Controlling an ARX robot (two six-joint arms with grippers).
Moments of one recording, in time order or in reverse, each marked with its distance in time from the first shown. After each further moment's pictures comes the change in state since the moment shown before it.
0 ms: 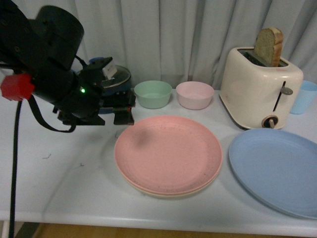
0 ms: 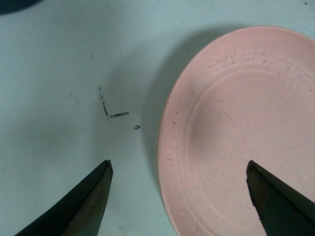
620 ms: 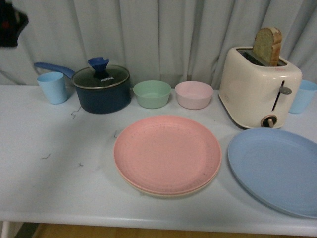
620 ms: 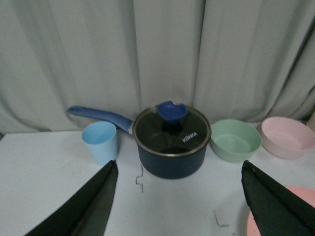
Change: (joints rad) left arm 0.168 -0.650 -0.675 0.810 -0.220 0.076; right arm 0.004 0.000 0.000 -0.001 0.000 0.000
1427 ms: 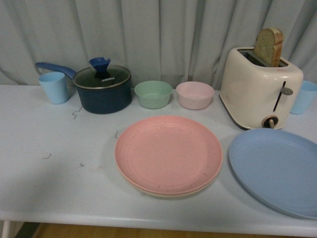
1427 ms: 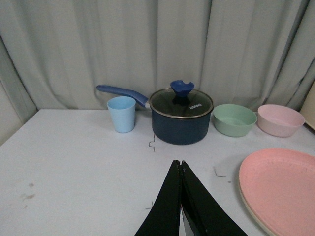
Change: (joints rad) left arm 0.020 -0.479 -0.550 0.171 -0.022 -0.025; right arm 0.001 0.000 0.000 0.001 0.000 0.000
